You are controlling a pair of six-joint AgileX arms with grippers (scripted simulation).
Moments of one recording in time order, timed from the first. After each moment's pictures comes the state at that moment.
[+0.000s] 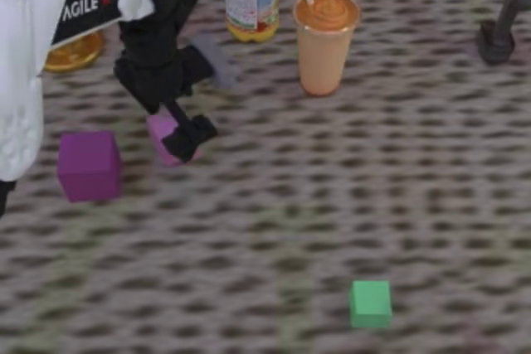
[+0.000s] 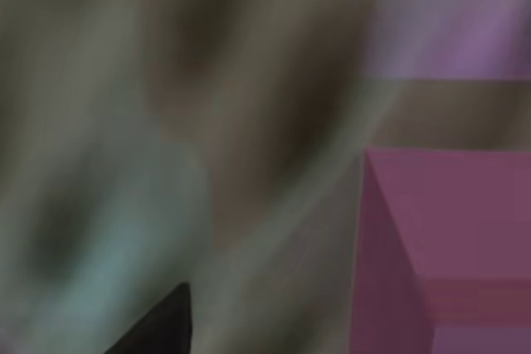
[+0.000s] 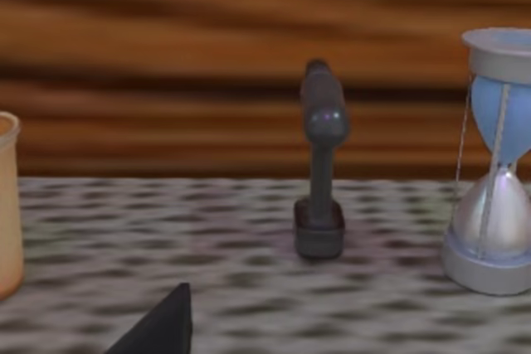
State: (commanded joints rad) left arm -0.33 2.46 1.99 -1.08 0.01 0.69; right arm 0.01 0.00 0.00 0.00 0.00 0.00
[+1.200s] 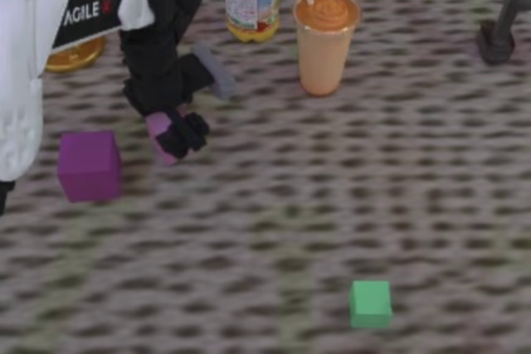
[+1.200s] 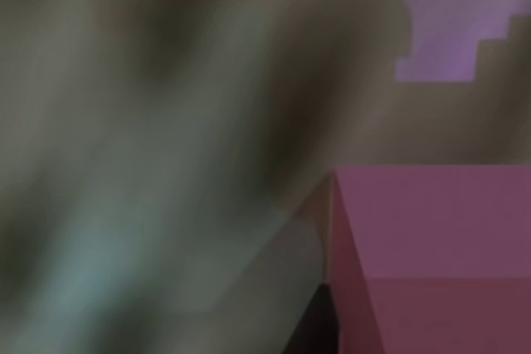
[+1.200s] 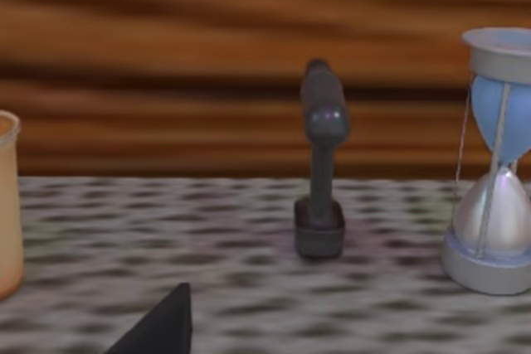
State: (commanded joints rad) left arm -0.33 2.48 1.94 -1.03 0.01 0.69; right arm 0.01 0.00 0.00 0.00 0.00 0.00
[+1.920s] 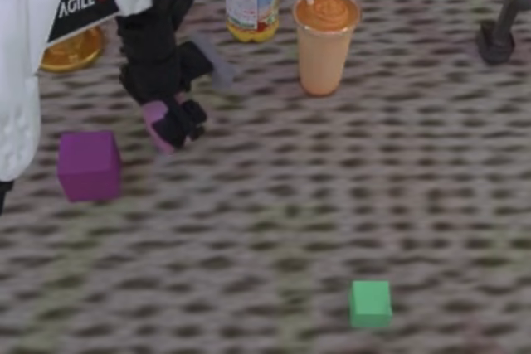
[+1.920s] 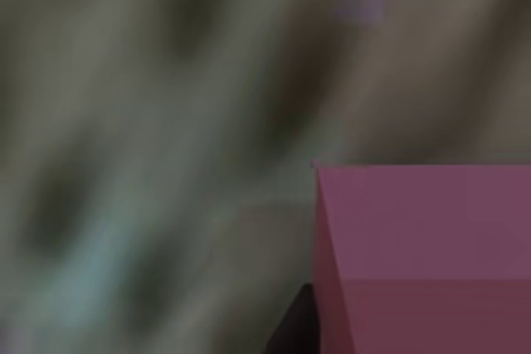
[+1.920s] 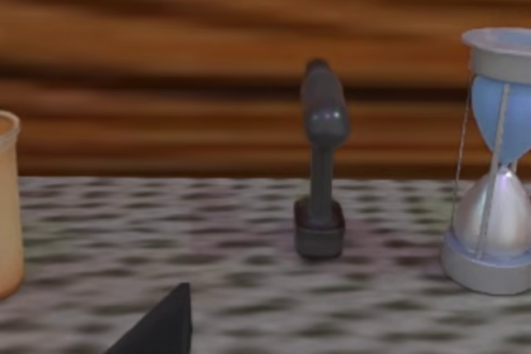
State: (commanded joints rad) left arm -0.33 2.44 2.00 -1.12 0.01 0.69; right arm 0.01 0.00 0.00 0.00 0.00 0.00
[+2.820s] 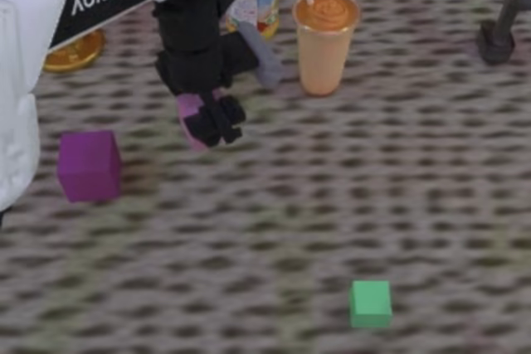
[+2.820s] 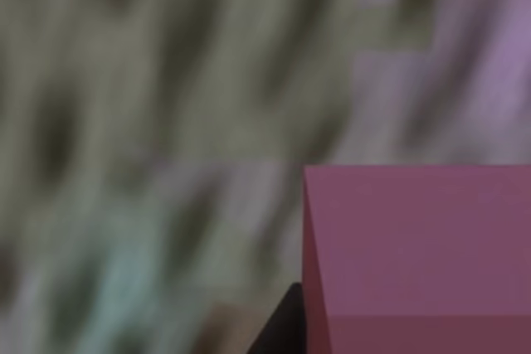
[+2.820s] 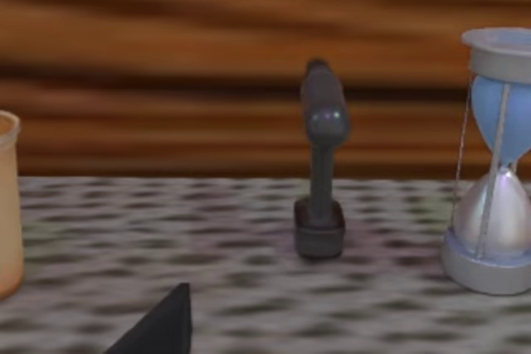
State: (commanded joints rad) left arm -0.48 2.28 1.96 -1.23 0.01 0.68; right arm 0.01 0.00 0.00 0.00 0.00 0.00
